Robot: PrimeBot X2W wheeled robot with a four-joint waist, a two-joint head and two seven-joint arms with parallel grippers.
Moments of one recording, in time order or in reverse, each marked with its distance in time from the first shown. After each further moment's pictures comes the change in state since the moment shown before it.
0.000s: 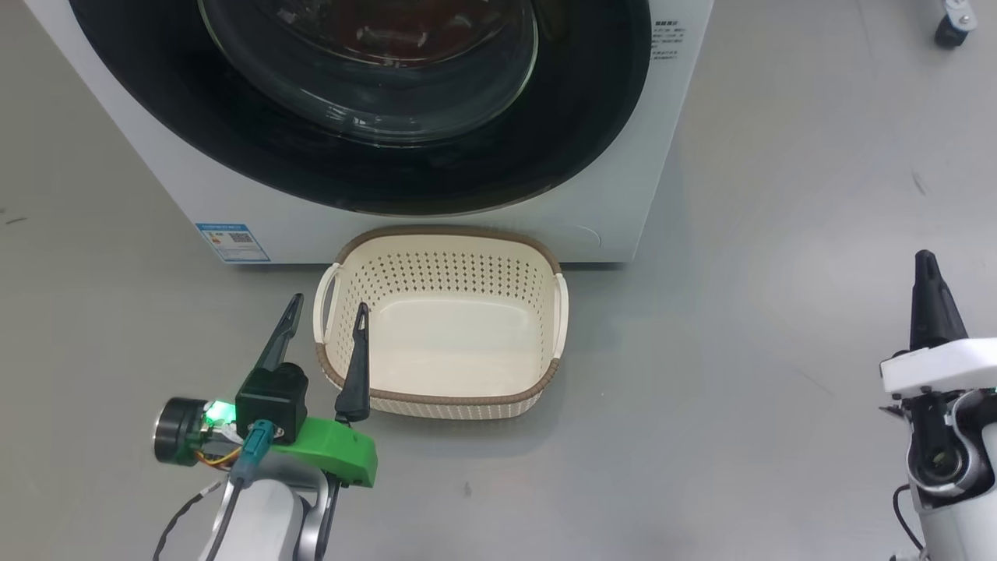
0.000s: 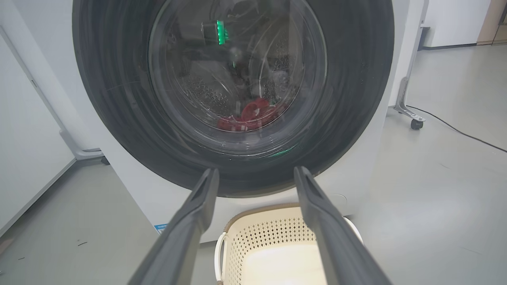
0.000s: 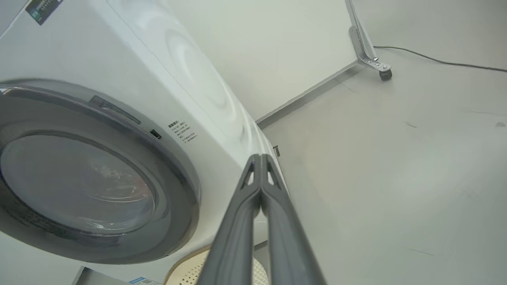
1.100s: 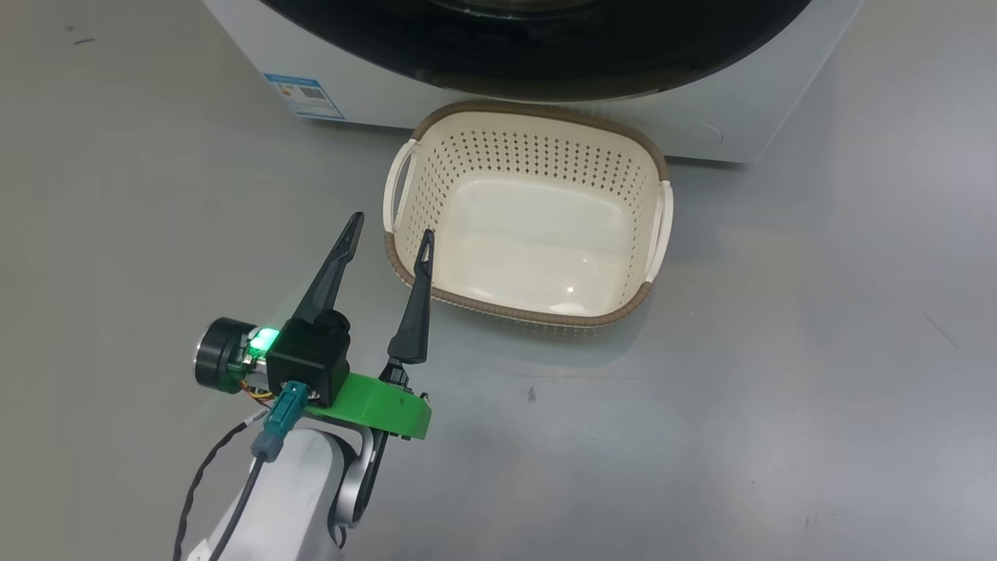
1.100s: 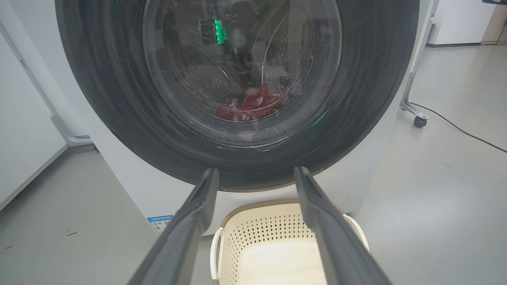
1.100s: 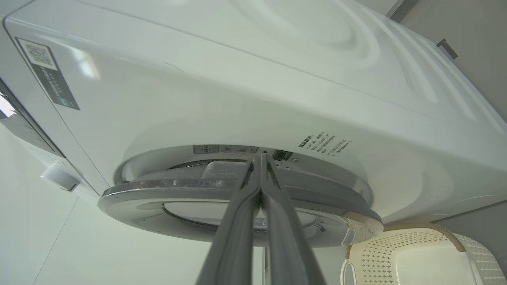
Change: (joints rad) left arm -0.103 -0.004 -0.113 -0.152 -0.058 0.000 0.000; right arm -0.586 -0.102 -0.125 0.044 0.597 -0.072 0.568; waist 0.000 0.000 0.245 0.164
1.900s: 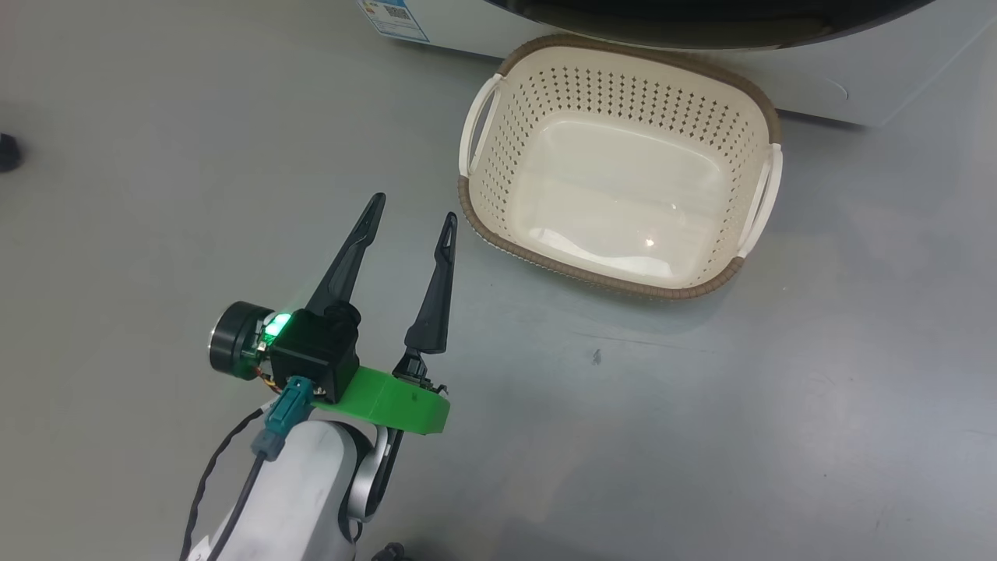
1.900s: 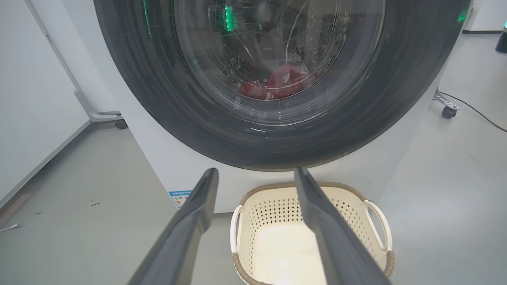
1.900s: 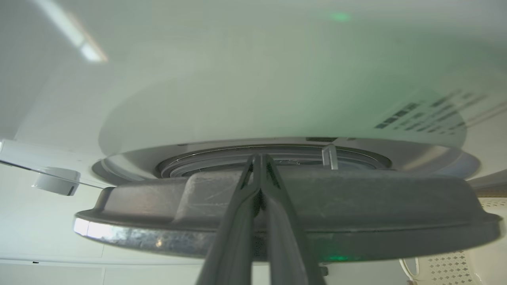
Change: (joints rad) left arm -0.022 -0.005 -0.040 -0.063 -0.047 0.000 0.000; right arm -0.248 -0.034 0.024 0.082 0.097 -0.098 0.176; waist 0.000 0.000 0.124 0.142
